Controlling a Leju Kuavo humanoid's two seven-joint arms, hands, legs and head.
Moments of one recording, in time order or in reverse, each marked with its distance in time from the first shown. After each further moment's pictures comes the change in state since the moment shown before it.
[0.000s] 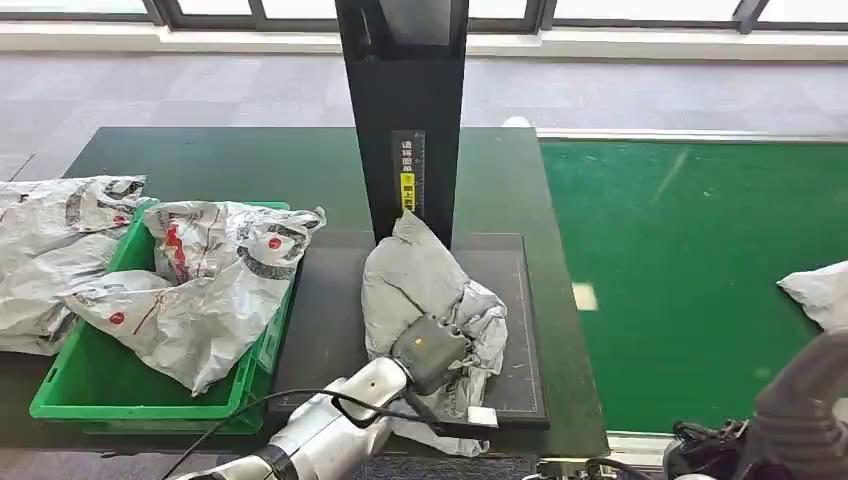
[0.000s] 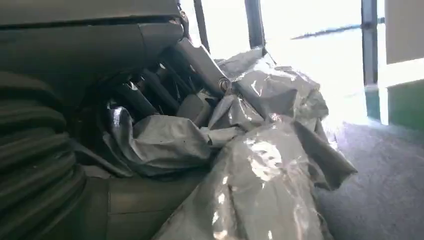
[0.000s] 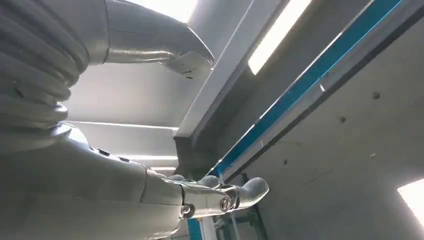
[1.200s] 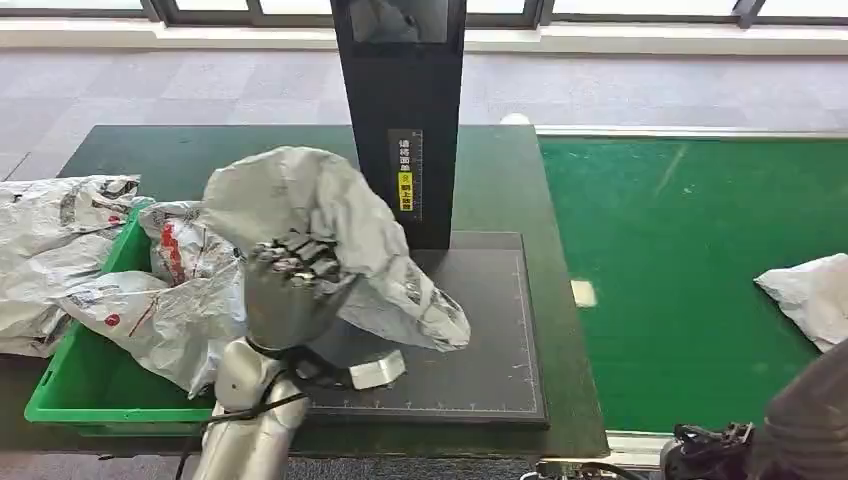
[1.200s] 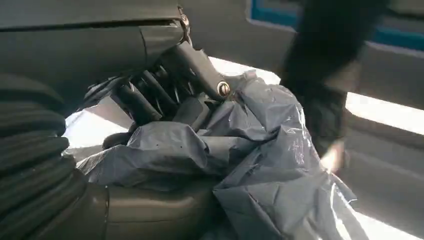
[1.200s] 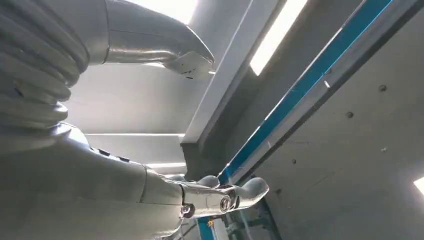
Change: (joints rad) left arm 0.322 0.021 0.532 -1.050 0.185 0.215 -0.448; right arm 0.000 -0.004 0.017 -0.016 -0.060 0.000 0.000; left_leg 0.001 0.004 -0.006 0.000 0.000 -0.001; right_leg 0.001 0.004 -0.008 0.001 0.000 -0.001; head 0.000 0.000
